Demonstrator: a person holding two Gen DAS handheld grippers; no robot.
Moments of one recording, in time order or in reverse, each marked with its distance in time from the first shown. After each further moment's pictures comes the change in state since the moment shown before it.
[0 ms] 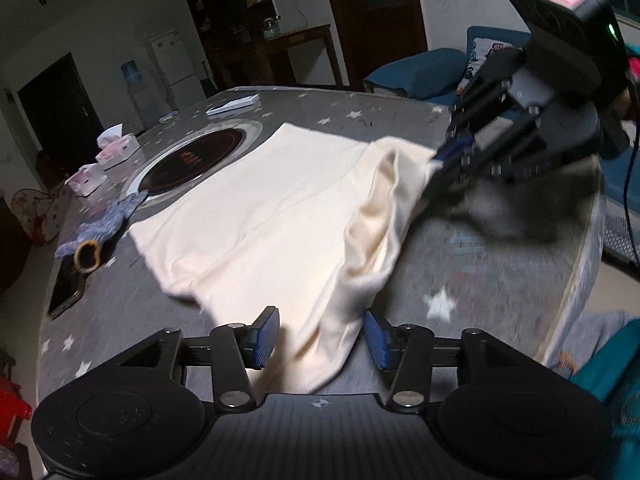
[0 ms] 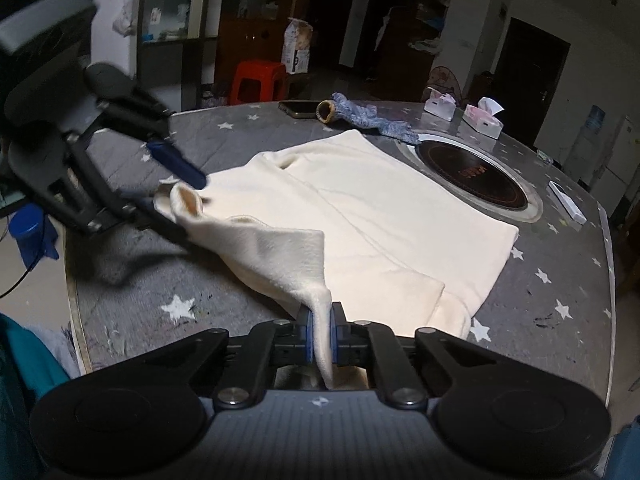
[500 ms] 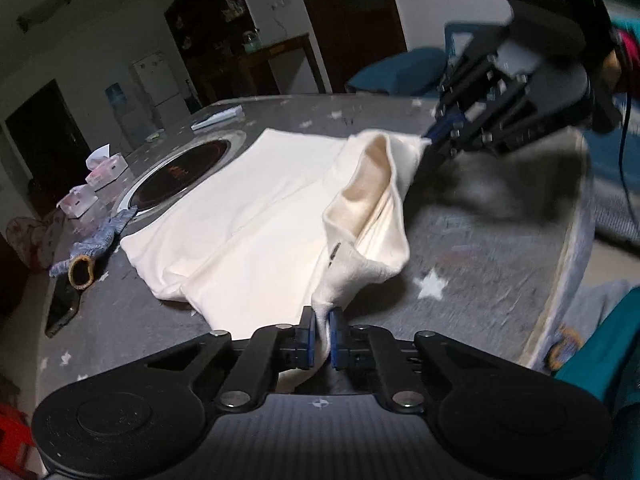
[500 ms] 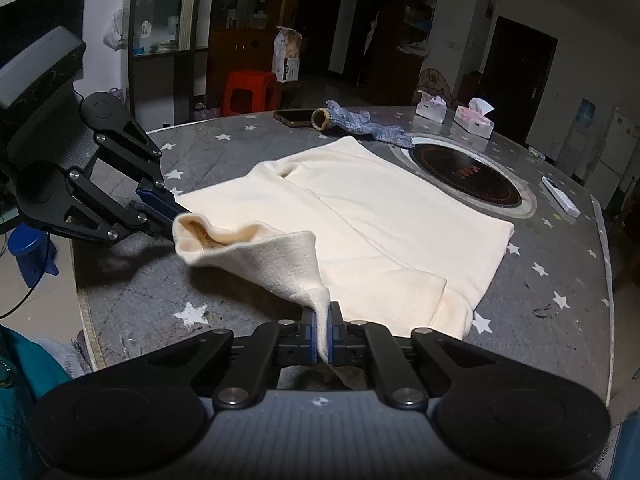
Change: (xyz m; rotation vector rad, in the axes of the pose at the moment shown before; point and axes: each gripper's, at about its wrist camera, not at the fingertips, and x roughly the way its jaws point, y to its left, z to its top) left arm 0.001 -0.002 -0.010 0.055 -0.053 -0.033; right arm -0.011 0.008 -0.002 0.036 -0.025 -0.016
